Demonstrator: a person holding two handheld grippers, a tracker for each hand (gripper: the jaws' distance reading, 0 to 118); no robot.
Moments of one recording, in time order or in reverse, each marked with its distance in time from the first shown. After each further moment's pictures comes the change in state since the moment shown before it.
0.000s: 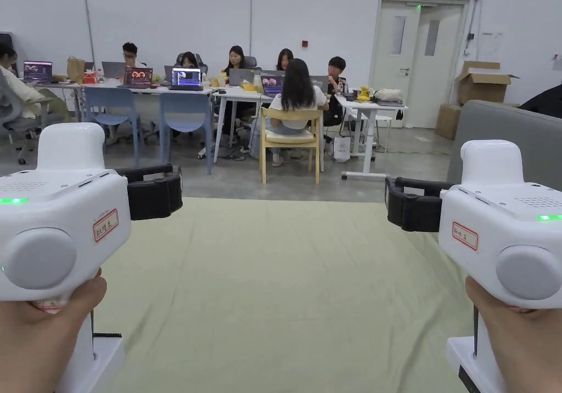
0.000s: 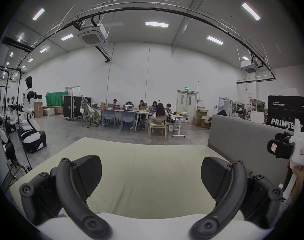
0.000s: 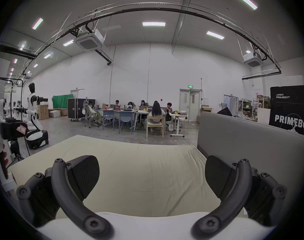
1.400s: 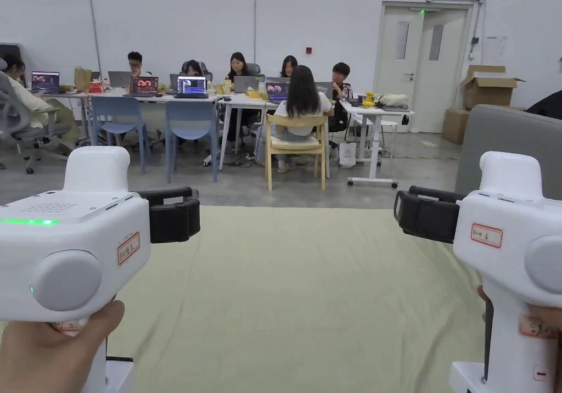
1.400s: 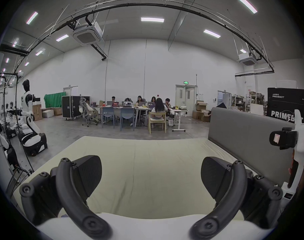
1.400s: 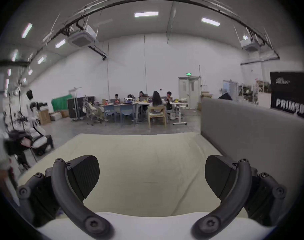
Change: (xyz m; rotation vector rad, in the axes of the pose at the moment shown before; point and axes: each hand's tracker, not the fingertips) left arm 0.011 -0.002 -0.002 -0.050 -0.009 -0.042; right arm 0.004 0.004 -0.008 -0.148 0.015 -0.185
